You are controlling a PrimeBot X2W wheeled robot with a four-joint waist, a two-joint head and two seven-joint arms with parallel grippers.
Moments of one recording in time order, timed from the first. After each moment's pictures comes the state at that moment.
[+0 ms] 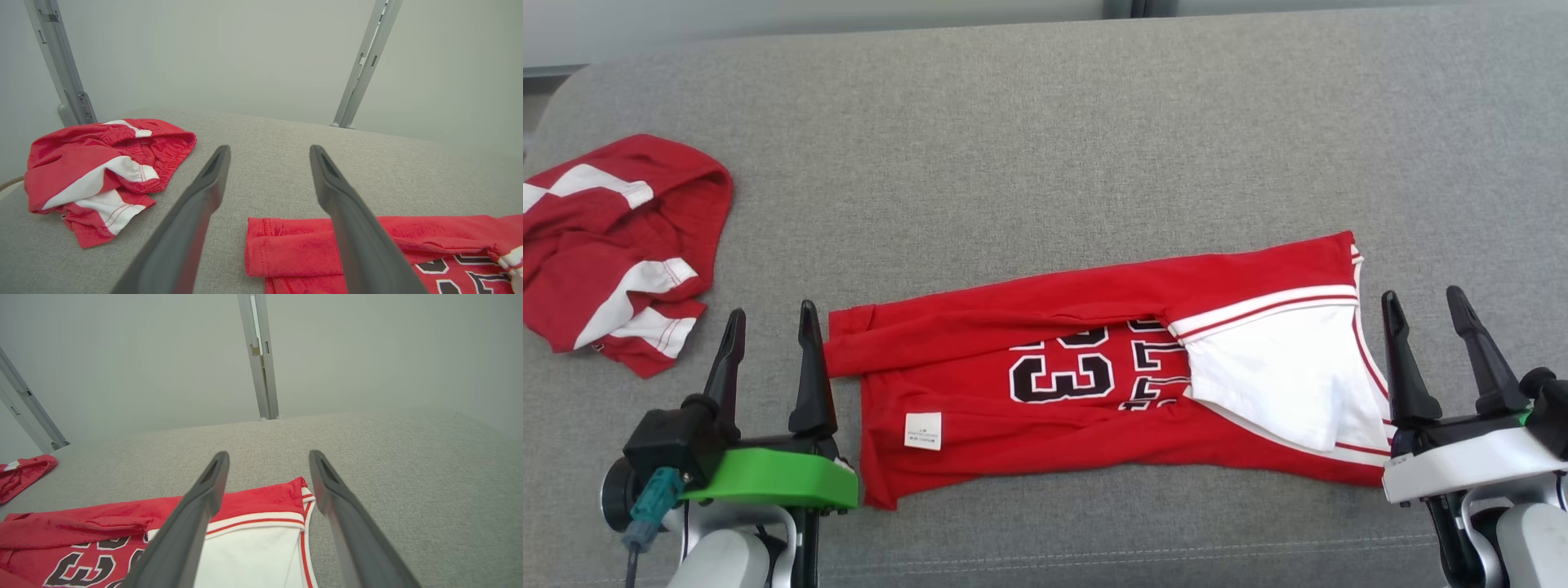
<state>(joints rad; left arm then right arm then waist) -0.16 0.34 -0.38 0.01 -0.60 0.28 -0.26 -0.04 -0.19 -0.03 -0.01 0.33 0.13 -0.21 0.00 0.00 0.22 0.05</state>
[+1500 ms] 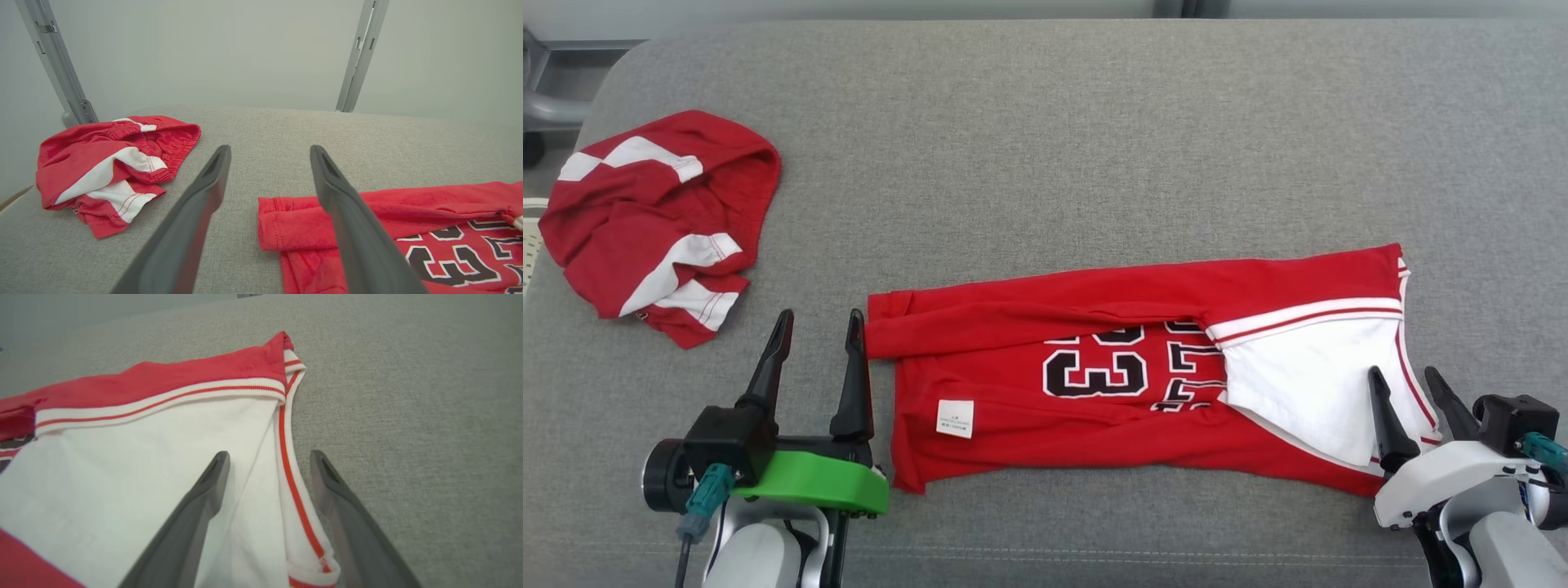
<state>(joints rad) -0.15 0.20 -0.27 0.14 -0.37 0.08 -0.26 -0.18 -0.23 0.03 0.52 0.34 0.13 -0.26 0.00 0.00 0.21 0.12</state>
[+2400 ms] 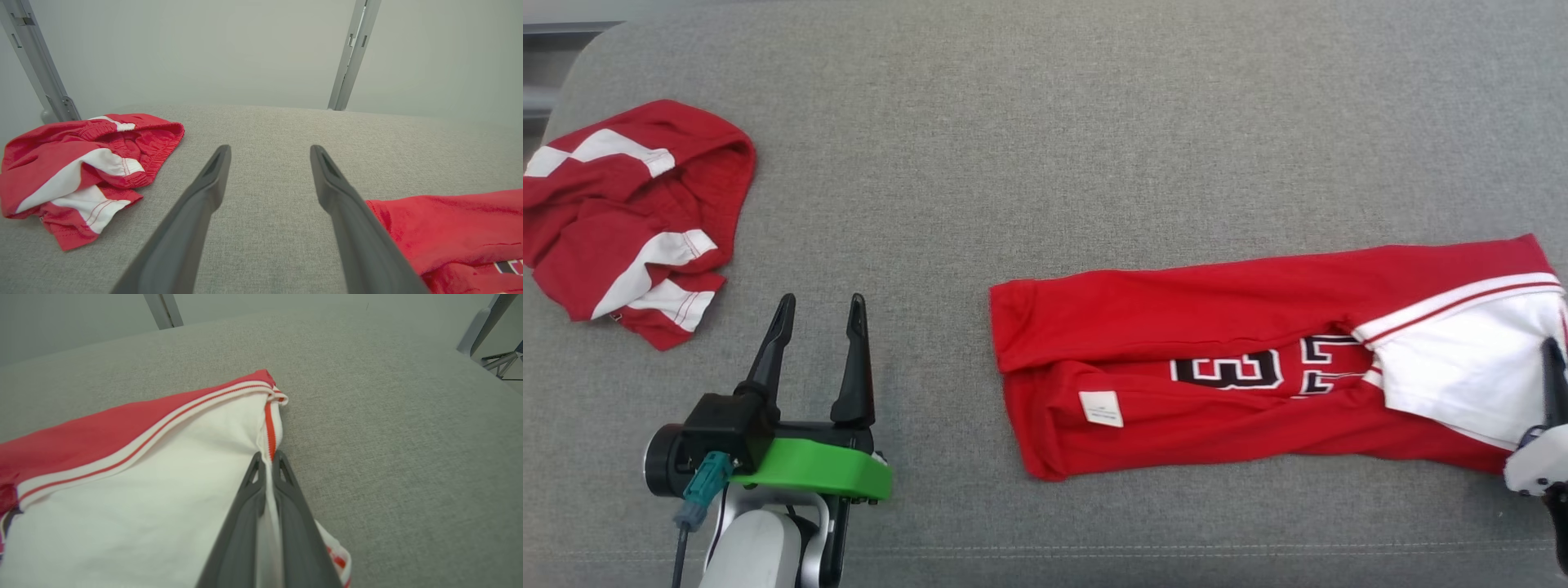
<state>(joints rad) -0.17 0.13 -0.20 0.16 -0.31 0.00 -0.26 -0.21 -0.36 -0.11 0.57 0.46 0.13 -0.26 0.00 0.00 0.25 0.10</state>
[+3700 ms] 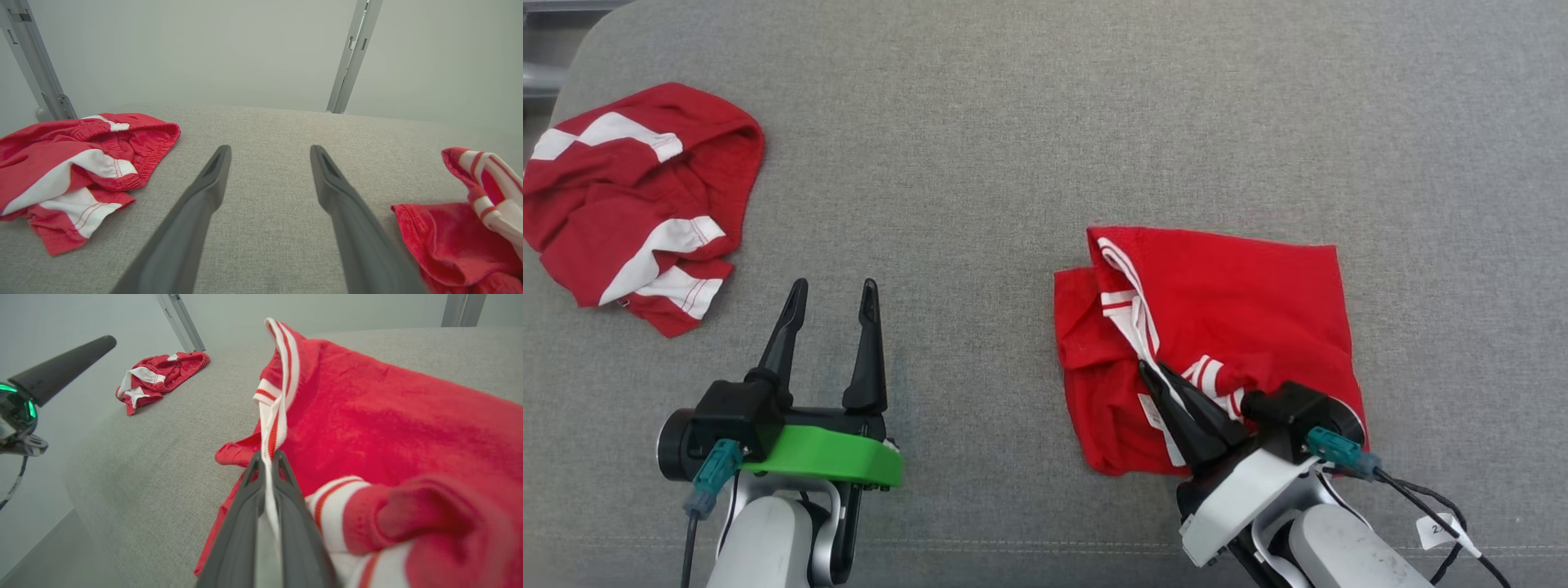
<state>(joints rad) -0.20 0.08 -0.17 0.17 -0.27 -0.04 -0.26 -0.21 -0.17 0.49 0.17 0.35 0.13 -0.16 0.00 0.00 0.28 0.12</state>
